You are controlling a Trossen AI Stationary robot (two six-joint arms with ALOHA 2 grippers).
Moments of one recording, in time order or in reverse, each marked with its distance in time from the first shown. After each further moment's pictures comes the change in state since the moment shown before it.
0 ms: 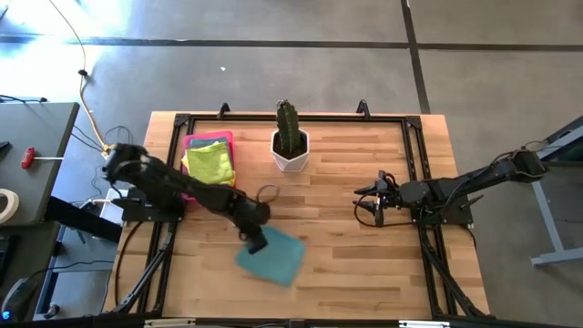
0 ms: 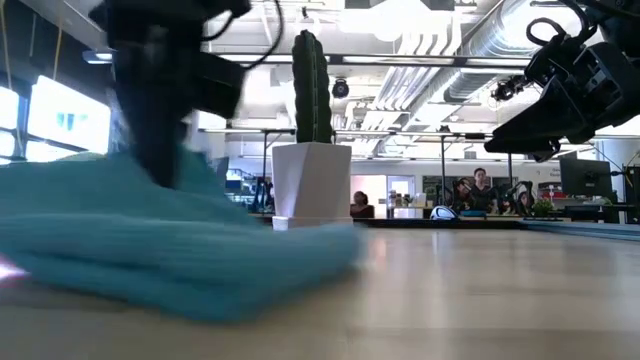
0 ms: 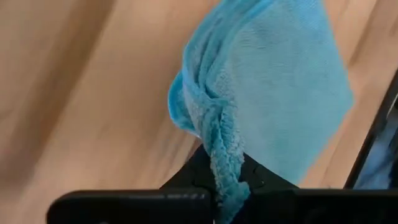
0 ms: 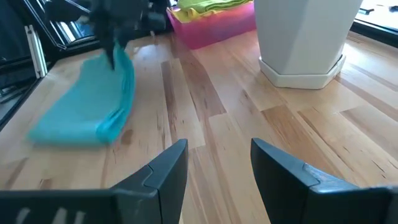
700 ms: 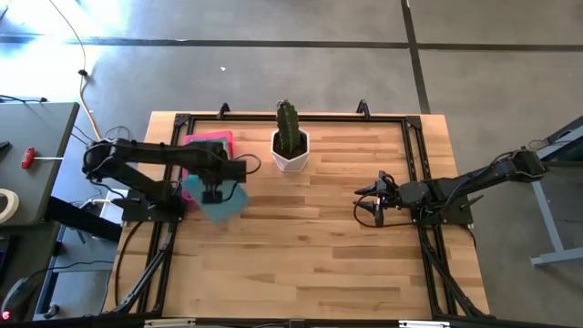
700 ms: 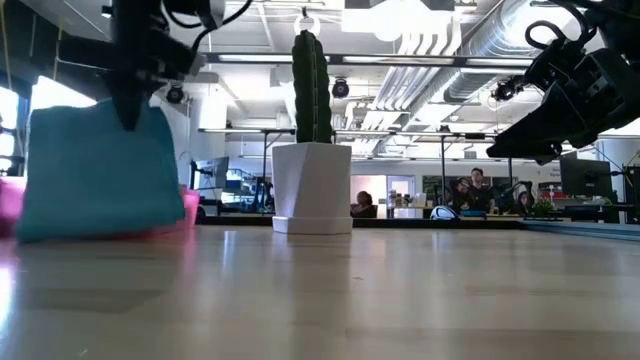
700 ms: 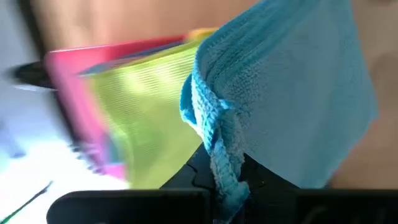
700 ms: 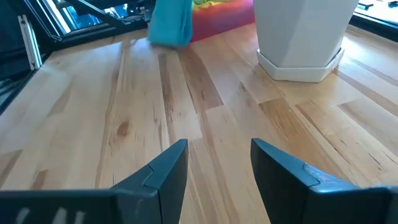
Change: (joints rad) left arm 0.302 -0.212 0.232 -1.006 -0.520 0.786; right arm 0.000 0.000 0.000 -0.029 0.000 0.000
